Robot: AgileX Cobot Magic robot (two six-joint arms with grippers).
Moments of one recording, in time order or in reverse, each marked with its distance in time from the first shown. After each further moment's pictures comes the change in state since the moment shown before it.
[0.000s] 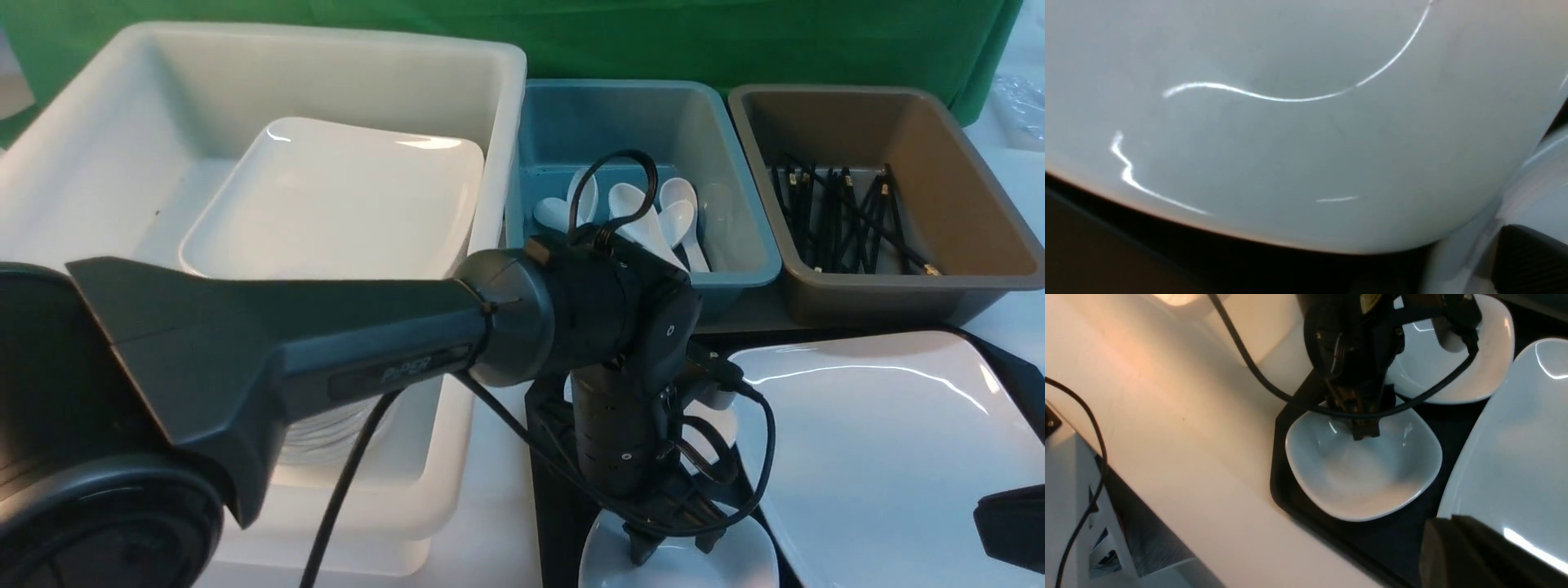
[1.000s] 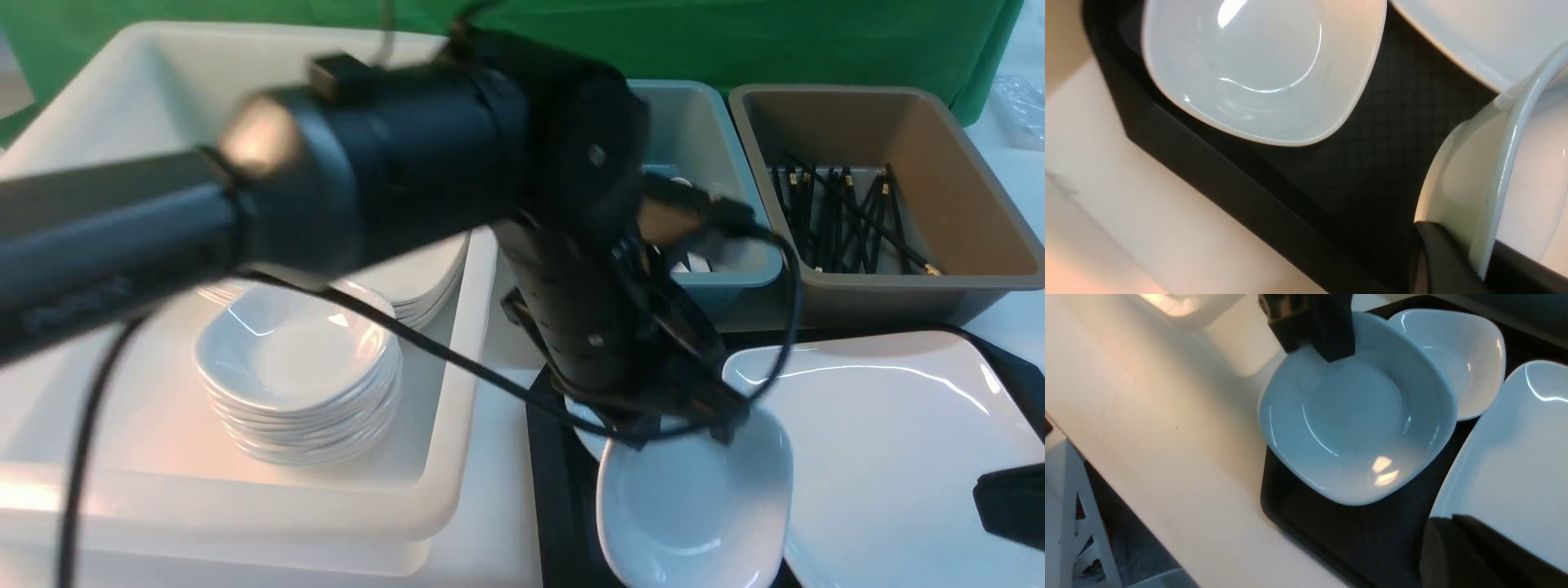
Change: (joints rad) right arm 0.000 0.000 -0.010 0.007 -0.041 -0.043; left arm 0.040 -0.341 -0.008 -0.051 0.093 -0.012
